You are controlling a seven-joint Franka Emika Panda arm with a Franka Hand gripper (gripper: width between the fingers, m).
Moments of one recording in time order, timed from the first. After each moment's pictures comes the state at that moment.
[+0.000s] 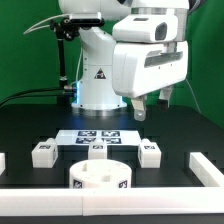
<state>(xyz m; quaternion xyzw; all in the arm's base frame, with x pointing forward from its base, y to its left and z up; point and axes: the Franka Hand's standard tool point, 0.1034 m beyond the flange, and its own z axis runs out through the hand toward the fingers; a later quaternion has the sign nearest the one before) 0.560 0.054 0.113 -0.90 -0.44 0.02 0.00</state>
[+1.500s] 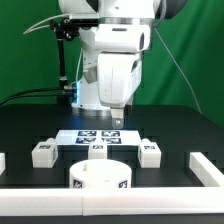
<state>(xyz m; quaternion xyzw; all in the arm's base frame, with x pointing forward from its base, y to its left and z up) 0.548 0.006 0.100 -0.80 -0.60 0.01 0.01</state>
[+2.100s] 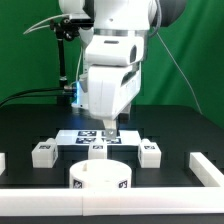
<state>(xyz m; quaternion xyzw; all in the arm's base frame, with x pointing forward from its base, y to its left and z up) 0.559 -0.009 0.077 -0.82 -0.57 0.02 0.01</state>
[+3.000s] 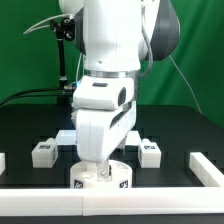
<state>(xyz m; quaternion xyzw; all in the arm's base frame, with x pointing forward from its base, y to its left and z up) 0.569 -0.015 0.022 -0.83 -0.56 0.01 0.01</state>
